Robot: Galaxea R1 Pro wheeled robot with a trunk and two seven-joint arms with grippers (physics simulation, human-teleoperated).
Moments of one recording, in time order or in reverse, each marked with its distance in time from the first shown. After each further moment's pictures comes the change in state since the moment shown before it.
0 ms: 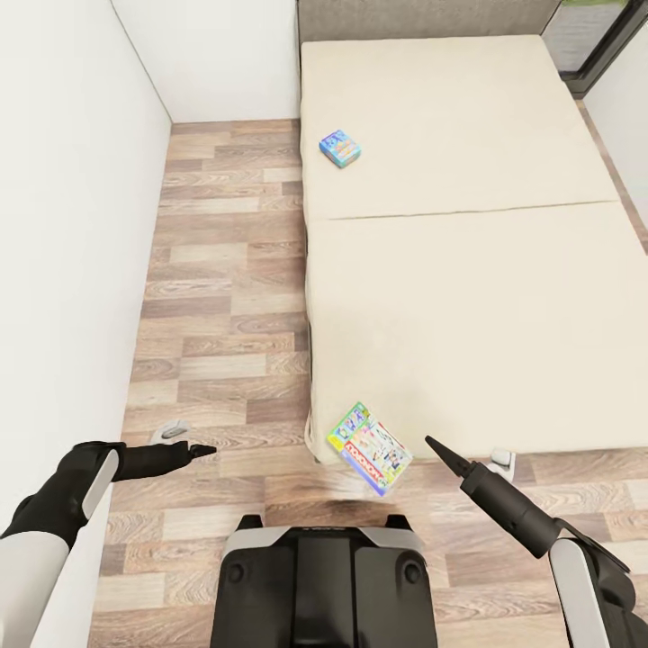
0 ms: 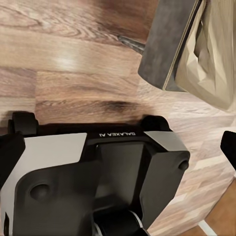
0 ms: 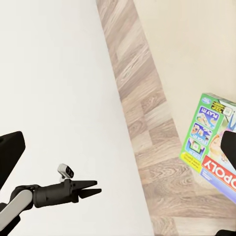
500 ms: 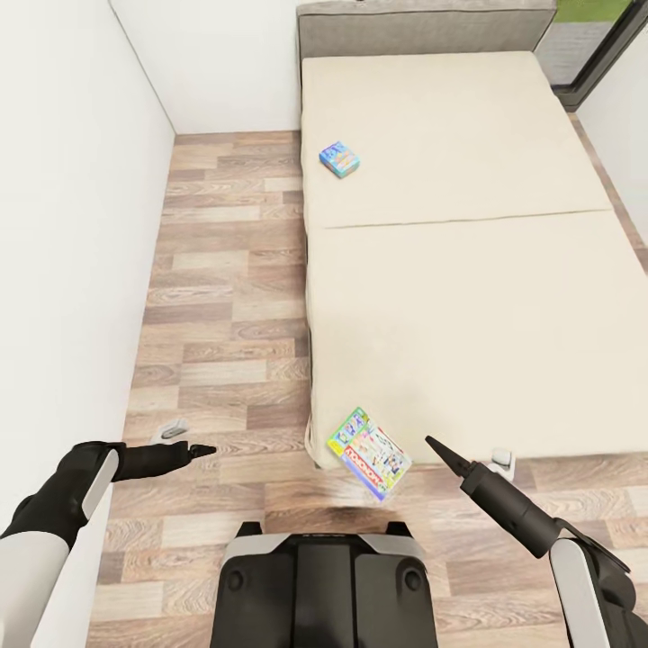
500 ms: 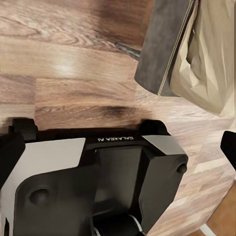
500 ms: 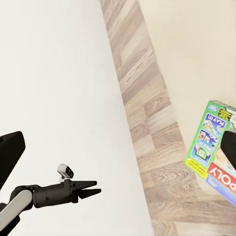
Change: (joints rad) left arm 0.000 0.000 0.001 0.000 -0.001 0.000 0.001; right arm -0.001 0.000 -0.001 0.000 0.000 0.000 0.000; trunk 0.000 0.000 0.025
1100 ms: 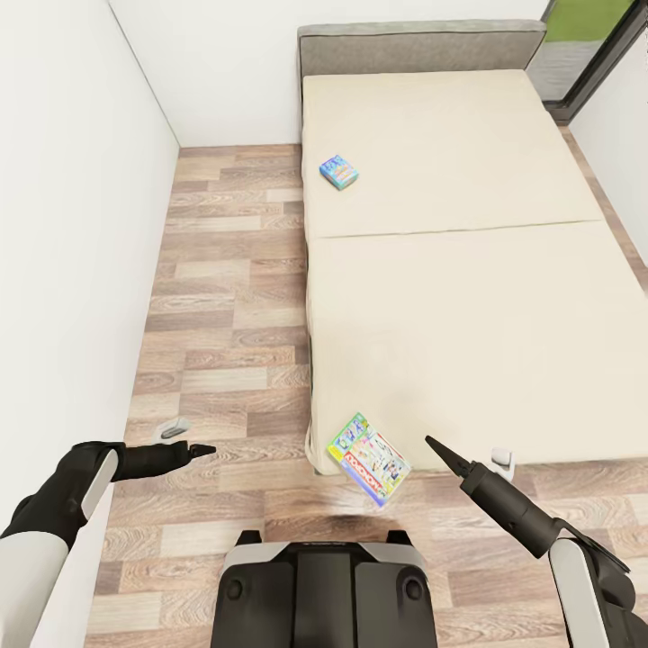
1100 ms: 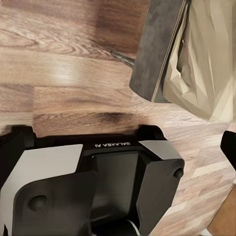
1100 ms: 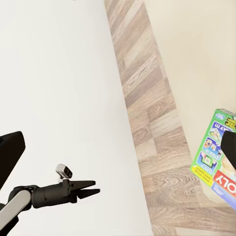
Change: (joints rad) left arm 0.000 0.001 0.003 0.000 0.002 0.000 -0.003; right arm 0.000 0.001 0.001 0.000 0.001 -0.002 -0.005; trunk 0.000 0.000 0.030
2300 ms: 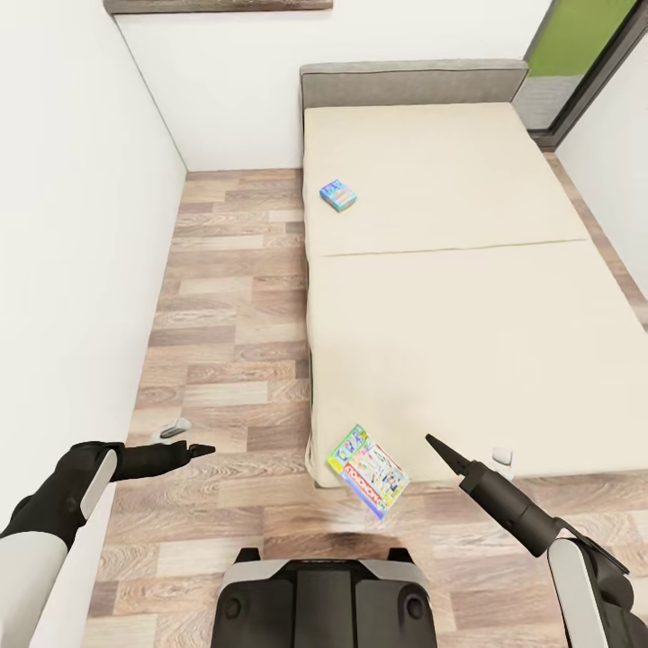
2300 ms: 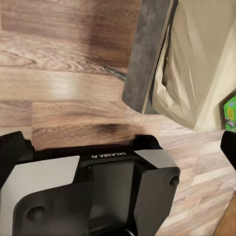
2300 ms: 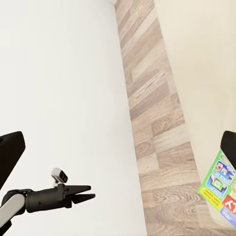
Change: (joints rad) left arm 0.000 0.002 0.001 0.000 0.000 0.000 -0.002; right arm 0.001 0.001 0.005 0.001 0.001 -0.041 -0.005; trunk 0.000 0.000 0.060
